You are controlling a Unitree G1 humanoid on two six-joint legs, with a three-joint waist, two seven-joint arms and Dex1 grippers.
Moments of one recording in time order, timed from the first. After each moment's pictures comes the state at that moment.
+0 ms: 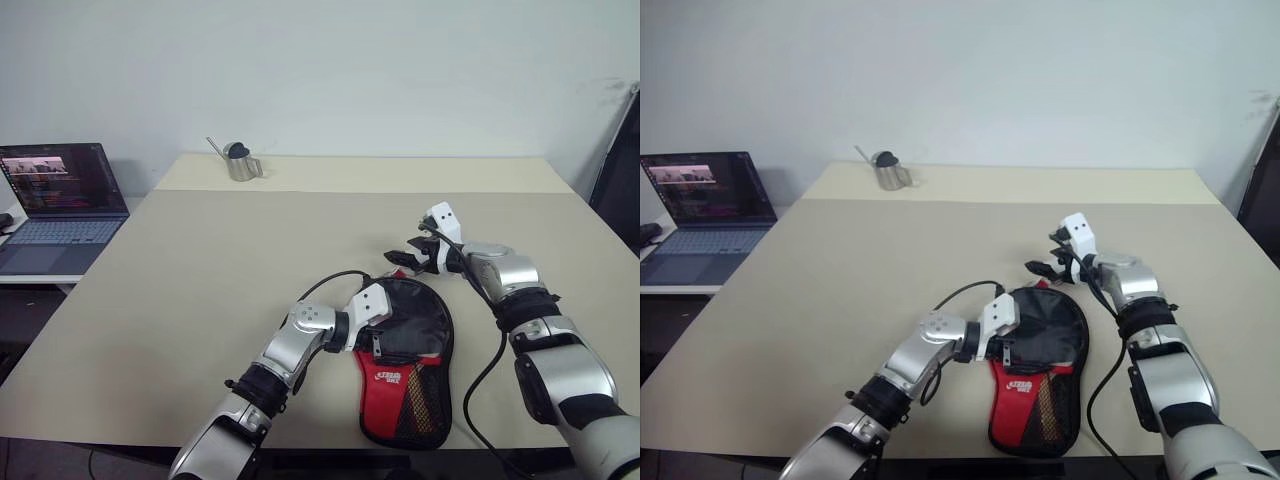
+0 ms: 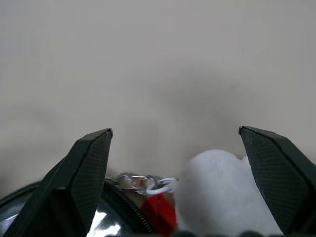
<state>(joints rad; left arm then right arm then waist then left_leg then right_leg) -0.62 0.16 -0.39 0.41 -0.07 0.11 -1.08 -1.03 -0.37 0.08 0.92 0.19 0.38 0.76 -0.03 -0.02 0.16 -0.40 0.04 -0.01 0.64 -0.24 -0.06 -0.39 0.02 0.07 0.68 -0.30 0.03</state>
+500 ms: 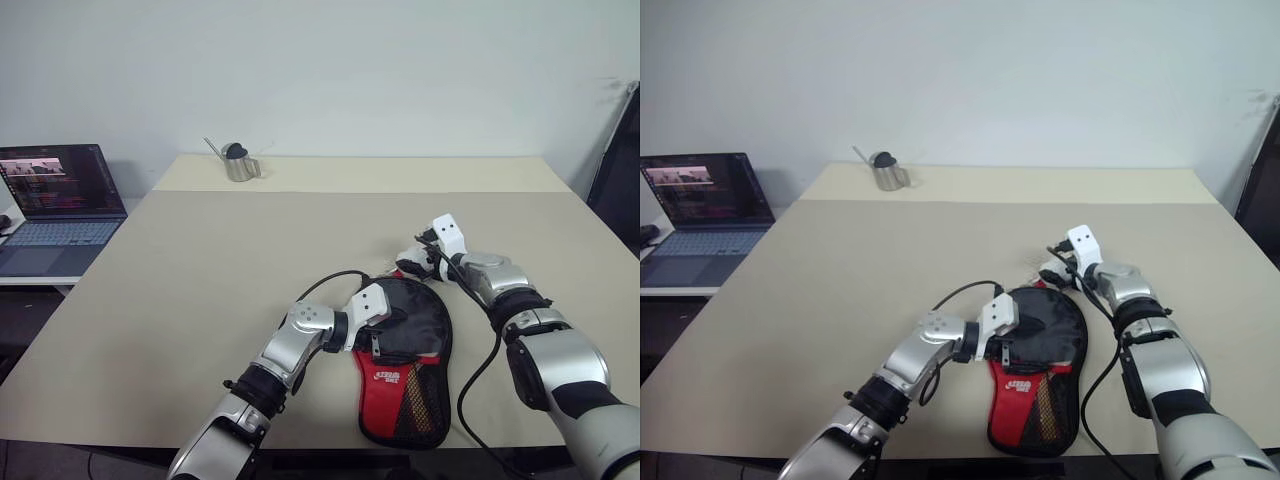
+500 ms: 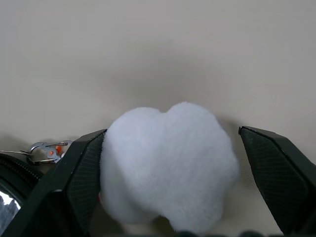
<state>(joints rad) -0.62 0.17 -0.39 0.40 -0.07 0.12 -1.07 -1.08 -0.35 0.05 1.19 0.07 0.20 0.64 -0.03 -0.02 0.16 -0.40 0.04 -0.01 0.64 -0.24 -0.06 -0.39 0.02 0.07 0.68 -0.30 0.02</state>
